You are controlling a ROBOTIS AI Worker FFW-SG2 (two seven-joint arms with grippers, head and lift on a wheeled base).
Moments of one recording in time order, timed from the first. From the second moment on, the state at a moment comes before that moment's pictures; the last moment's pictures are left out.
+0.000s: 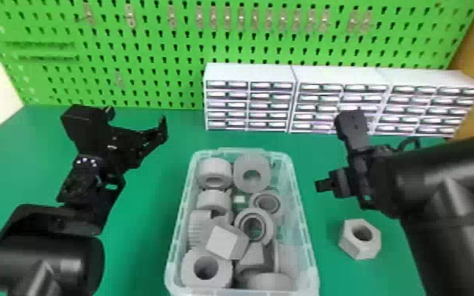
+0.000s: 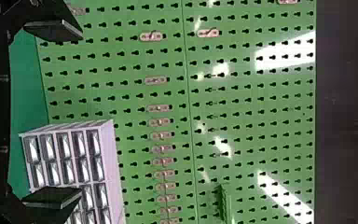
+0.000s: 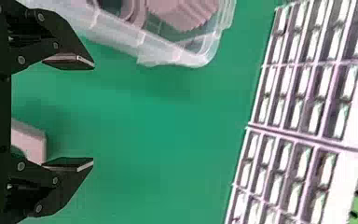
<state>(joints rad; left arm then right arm) -0.08 0.14 -0.06 -1.75 0.06 0.08 -0.10 -0.38 -0.12 0.18 -1.85 0.05 1.49 0.08</state>
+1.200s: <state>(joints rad) -0.08 0.14 -0.07 -1.74 0.06 0.08 -0.10 -0.43 -0.10 0.36 -1.83 -0.06 1.50 0.08</state>
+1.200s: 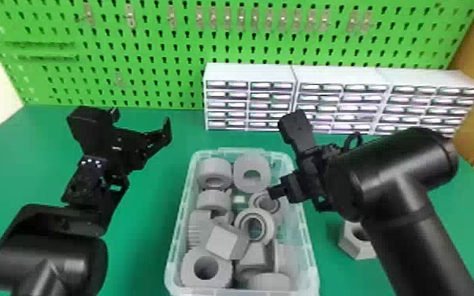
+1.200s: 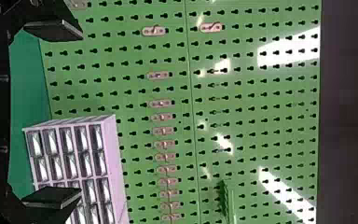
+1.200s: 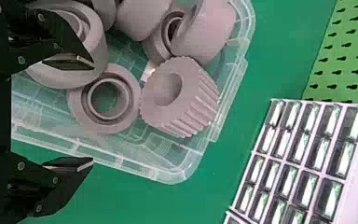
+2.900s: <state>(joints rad) -0.08 0.15 -0.07 -1.74 0.07 0.08 -0.10 -0.44 -0.13 0.44 -1.82 0.01 1.43 0.08</state>
